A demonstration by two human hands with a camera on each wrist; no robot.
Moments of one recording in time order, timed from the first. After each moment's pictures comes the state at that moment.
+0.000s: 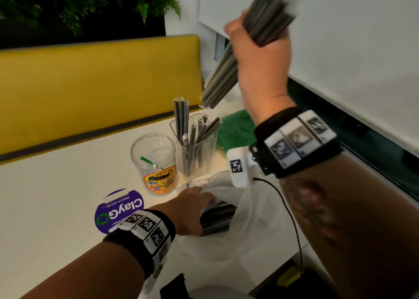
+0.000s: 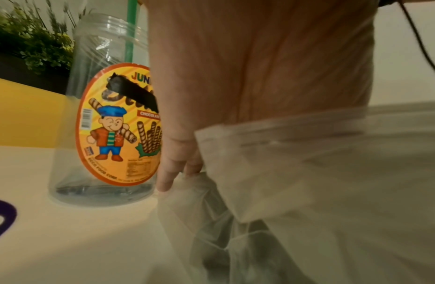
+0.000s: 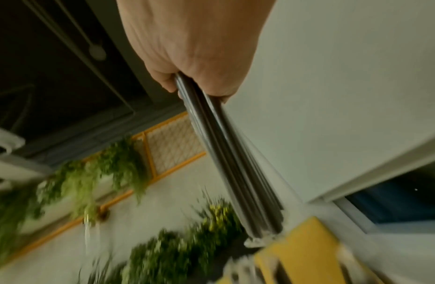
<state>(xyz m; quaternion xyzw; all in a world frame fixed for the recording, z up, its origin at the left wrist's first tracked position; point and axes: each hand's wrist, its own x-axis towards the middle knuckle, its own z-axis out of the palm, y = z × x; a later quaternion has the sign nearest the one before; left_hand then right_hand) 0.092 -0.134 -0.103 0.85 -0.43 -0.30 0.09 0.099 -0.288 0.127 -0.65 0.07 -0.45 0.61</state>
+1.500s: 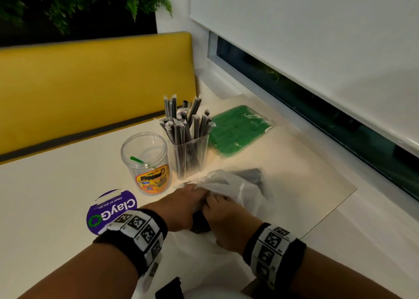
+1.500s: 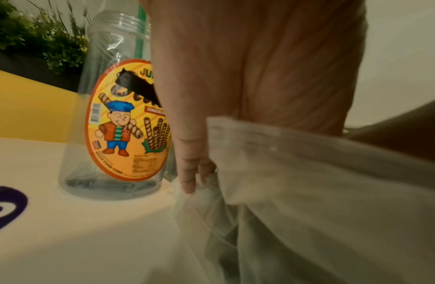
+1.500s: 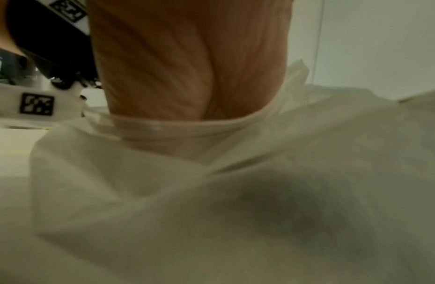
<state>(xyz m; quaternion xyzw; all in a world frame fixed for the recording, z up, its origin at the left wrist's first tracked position) 0.094 -0.136 -0.104 0.84 -0.45 -0.29 0.14 -0.019 -0.279 -0.130 -0.99 -0.11 0.04 0.05</state>
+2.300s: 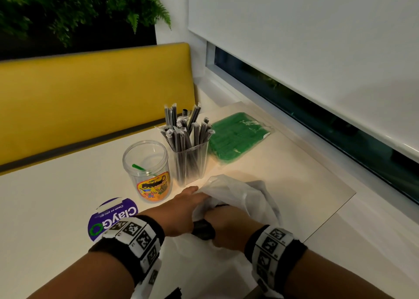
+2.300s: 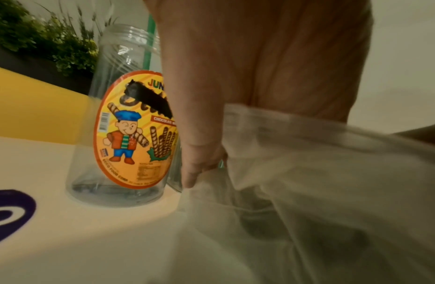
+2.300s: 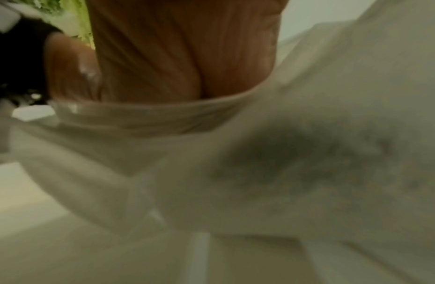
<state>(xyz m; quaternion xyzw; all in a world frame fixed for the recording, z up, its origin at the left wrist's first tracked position) 0.097 -0.134 -0.100 0.84 -0.43 -0.30 0.16 0.000 -0.283 -0.137 -0.98 -0.05 0.15 0.13</state>
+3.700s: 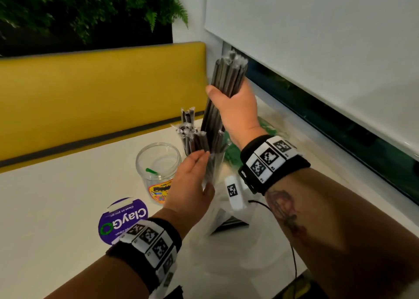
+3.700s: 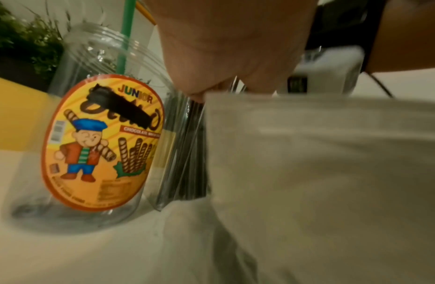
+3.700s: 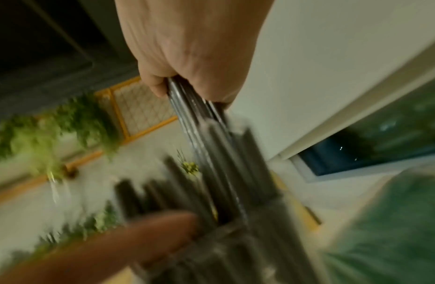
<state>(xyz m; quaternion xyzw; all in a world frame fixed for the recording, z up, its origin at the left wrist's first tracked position) 0.102 -0.149 -0.074 0.87 -0.33 0.08 0.36 0.144 -0.289 0.055 -0.75 0.13 -0.32 0.57</state>
